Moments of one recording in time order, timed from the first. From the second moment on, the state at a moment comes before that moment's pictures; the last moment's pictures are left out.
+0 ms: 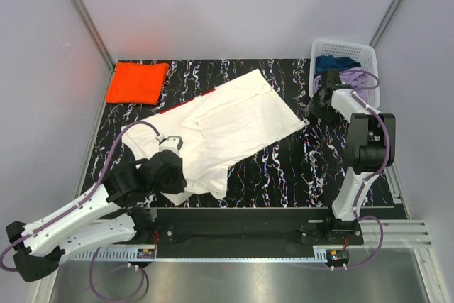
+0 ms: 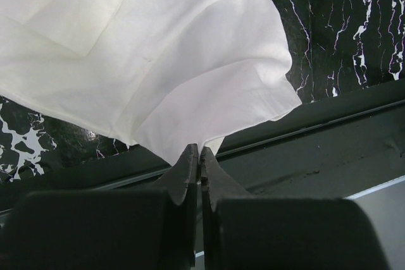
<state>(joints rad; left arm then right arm) -0.97 0.74 0.80 -1.00 -0.25 -0.79 0.00 1.93 1.39 -0.55 0.15 0.59</state>
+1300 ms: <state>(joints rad) -0.97 0.72 0.84 -1.02 -0.24 -0.78 0.06 1.76 1.05 -0.28 0.10 0.77</state>
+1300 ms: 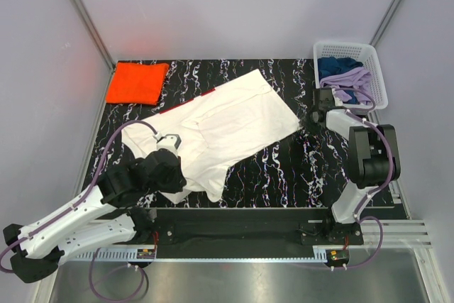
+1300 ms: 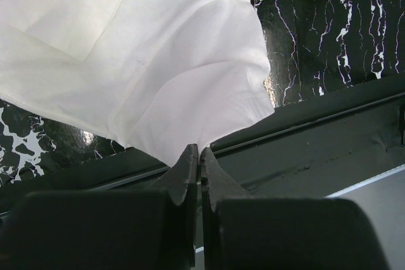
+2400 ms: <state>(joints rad) -0.97 0.72 0.86 -1.03 -0.24 -0.78 0.07 1.89 1.15 -0.26 0.11 0.73</state>
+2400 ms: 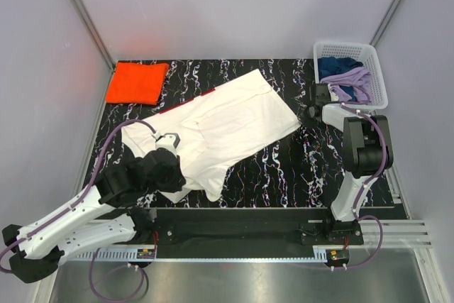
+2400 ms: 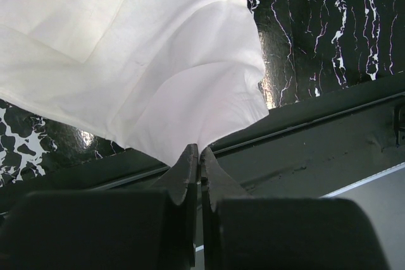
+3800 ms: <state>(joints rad) -0.22 1.19 1.26 -0.99 -0.16 -0.43 0.11 2.09 1.71 -0.68 -0.05 0.56</state>
